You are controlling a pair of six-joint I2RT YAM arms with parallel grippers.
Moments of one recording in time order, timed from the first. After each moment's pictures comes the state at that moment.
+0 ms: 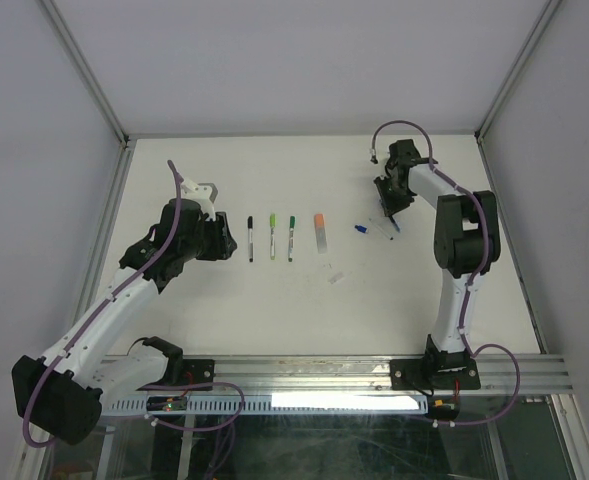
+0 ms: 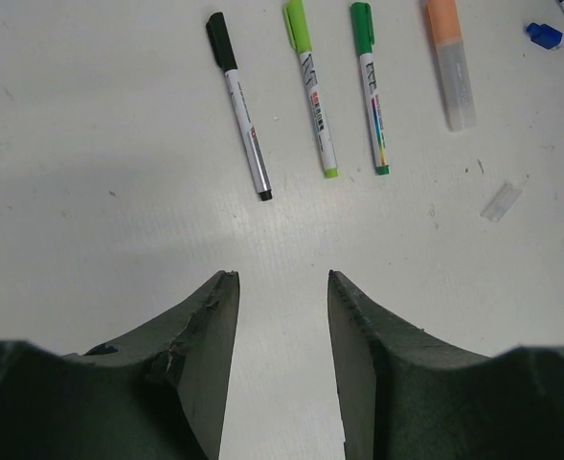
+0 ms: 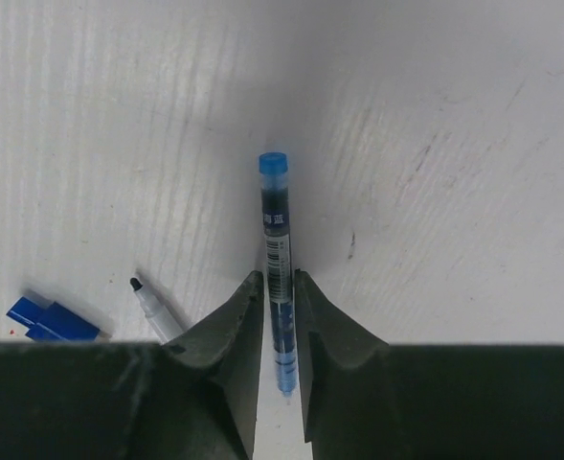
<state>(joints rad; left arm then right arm) -0.41 0.99 0.84 -0.53 0.03 -0.34 0.15 2.08 1.54 -0.64 -0.04 -0.22</state>
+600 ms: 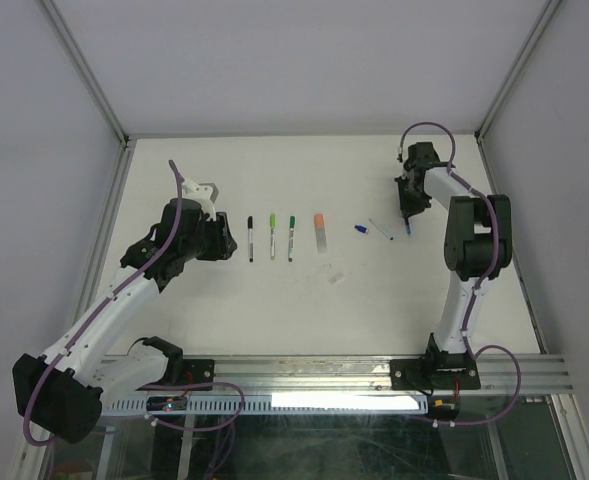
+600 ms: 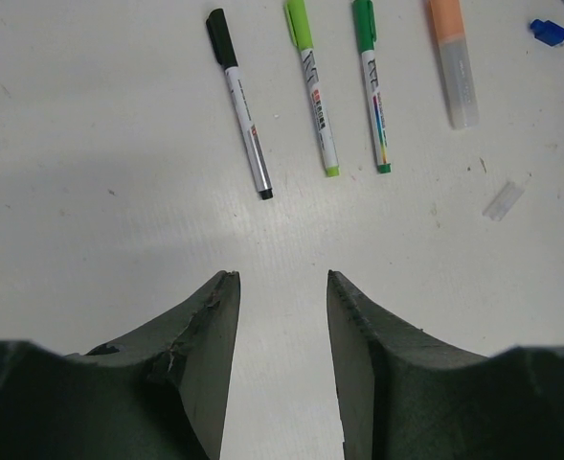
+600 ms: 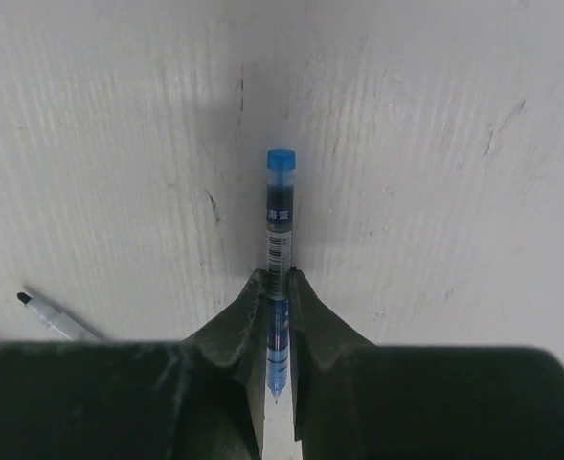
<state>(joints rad) -0.41 1.00 0.84 -0.53 0.03 -0.34 0.06 2.04 1.48 -0.60 0.05 -0.07</state>
